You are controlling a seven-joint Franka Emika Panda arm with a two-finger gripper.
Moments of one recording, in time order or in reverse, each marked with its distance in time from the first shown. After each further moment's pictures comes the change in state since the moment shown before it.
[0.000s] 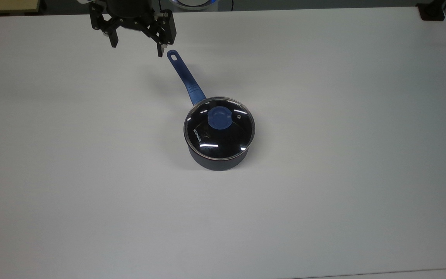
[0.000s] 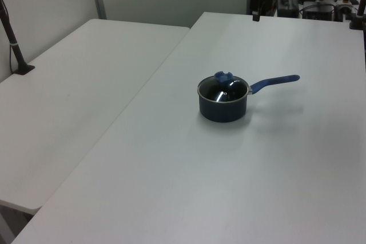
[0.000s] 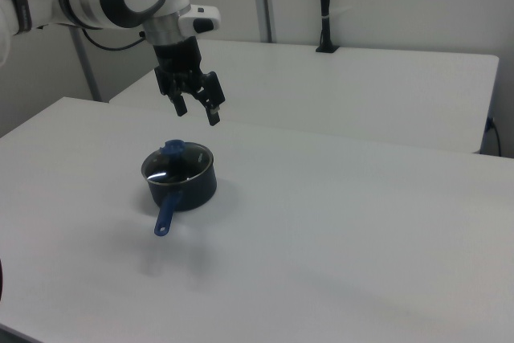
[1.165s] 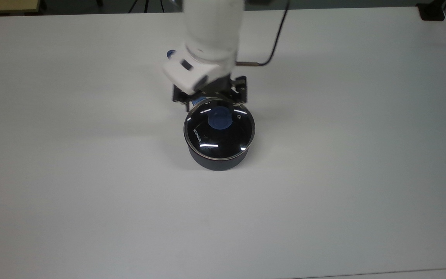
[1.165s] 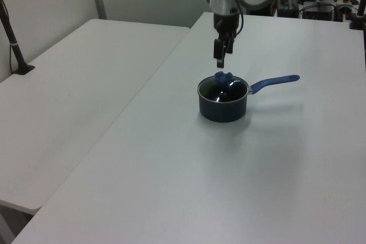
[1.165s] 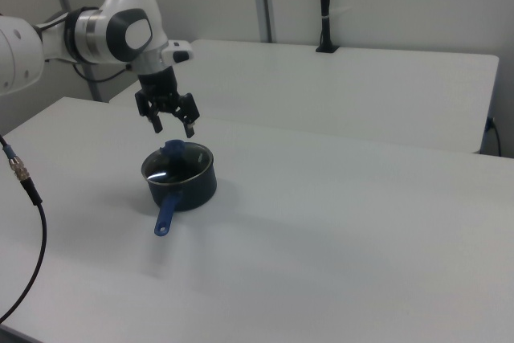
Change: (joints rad) arm 0.192 0.295 0.006 0.146 0.050 0.120 0.000
